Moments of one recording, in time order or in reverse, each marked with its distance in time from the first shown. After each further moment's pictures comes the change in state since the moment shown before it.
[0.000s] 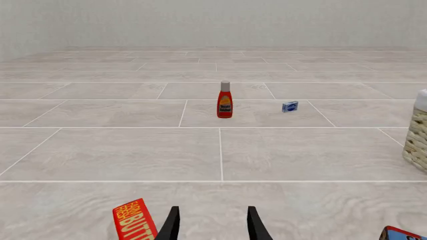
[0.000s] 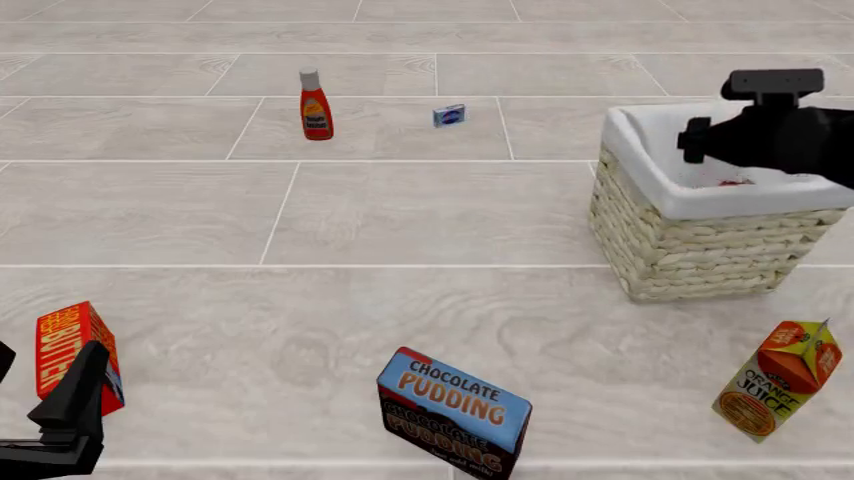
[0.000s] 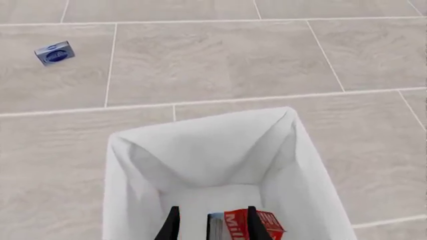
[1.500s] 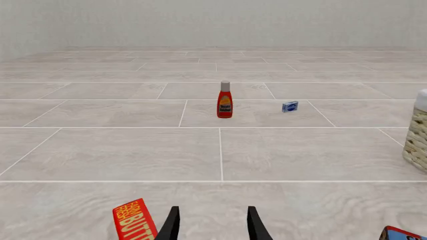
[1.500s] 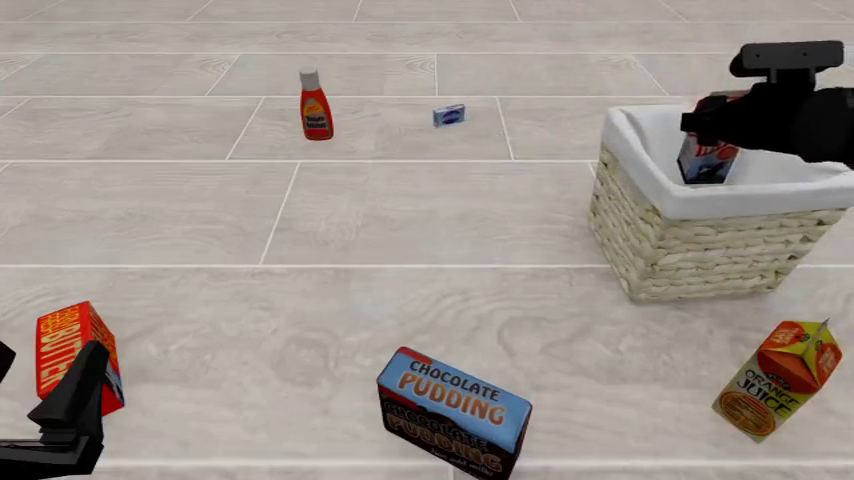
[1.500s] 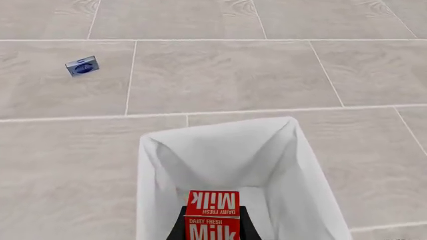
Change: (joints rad) left arm 0.000 0.000 0.000 0.000 0.000; right arm 0.036 -0.128 0.046 0.024 -0.005
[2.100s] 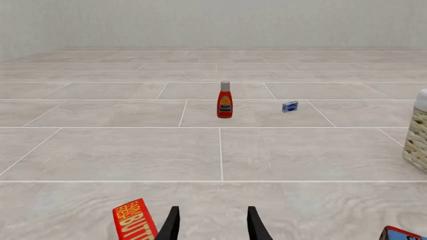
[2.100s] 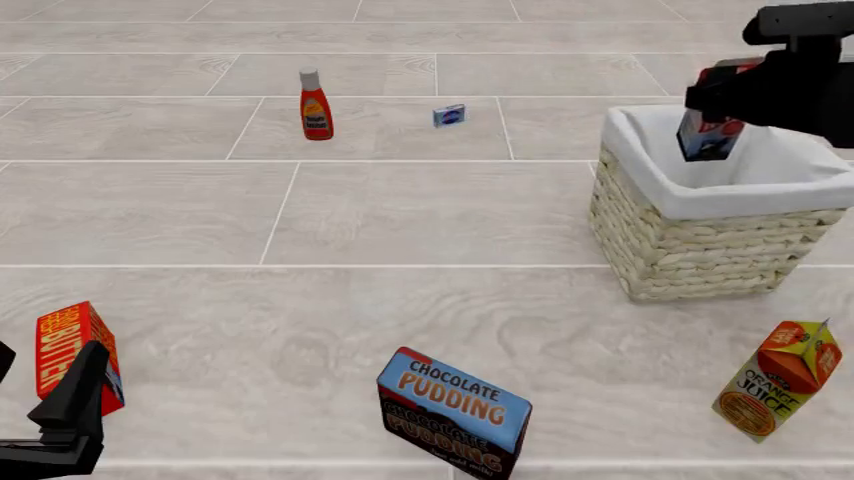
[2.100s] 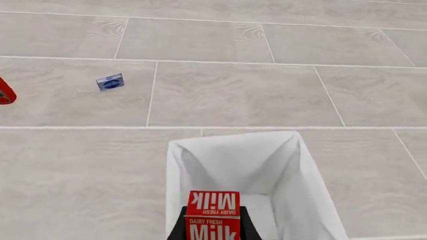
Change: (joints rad) left arm 0.000 0.000 0.000 0.000 0.000; right arm 0.049 -0.140 0.029 0.036 0.000
